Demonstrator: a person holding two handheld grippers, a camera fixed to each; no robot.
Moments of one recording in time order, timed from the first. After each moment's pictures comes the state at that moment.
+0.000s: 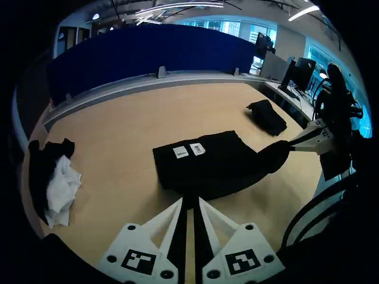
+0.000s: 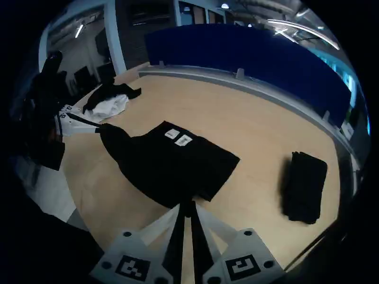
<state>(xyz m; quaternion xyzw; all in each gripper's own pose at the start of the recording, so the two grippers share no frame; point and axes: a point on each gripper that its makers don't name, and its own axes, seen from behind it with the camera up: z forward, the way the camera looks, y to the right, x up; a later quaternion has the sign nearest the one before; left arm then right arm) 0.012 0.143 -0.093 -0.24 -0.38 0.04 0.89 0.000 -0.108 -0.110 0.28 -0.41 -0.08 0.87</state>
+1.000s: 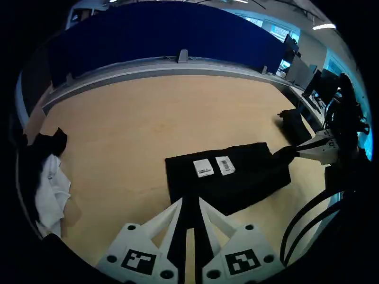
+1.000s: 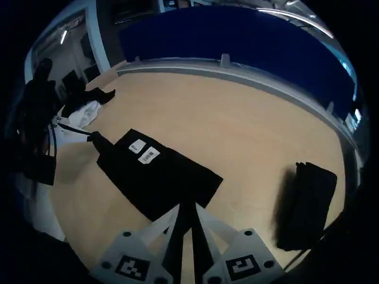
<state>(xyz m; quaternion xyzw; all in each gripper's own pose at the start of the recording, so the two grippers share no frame) -0.045 0.148 0.005 -0.19 -0.43 0.01 0.88 -0.050 -0.097 0.002 0.25 -0.44 -0.06 0.86</state>
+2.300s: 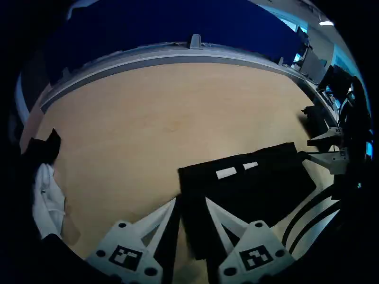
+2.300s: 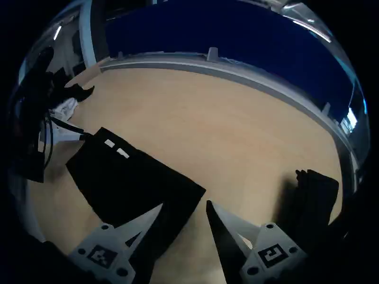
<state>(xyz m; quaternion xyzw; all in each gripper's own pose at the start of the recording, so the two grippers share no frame) -0.094 0.137 0.061 -0.16 -0.46 0.03 0.88 -0.095 -0.085 0.050 0.20 -0.43 -0.09 0.88</state>
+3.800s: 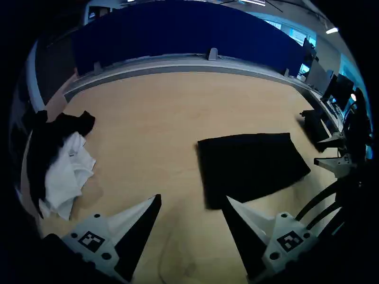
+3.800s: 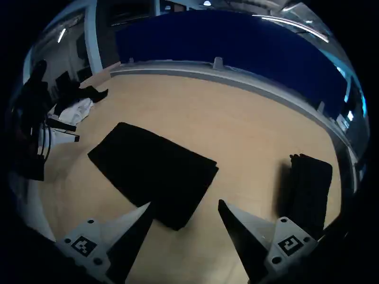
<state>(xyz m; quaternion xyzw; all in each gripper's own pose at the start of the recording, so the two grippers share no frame) -0.068 0.083 -0.023 -0.10 -0.43 0.01 0.90 -0.068 -0.091 -0.016 0.21 -0.41 -0.08 0.88</state>
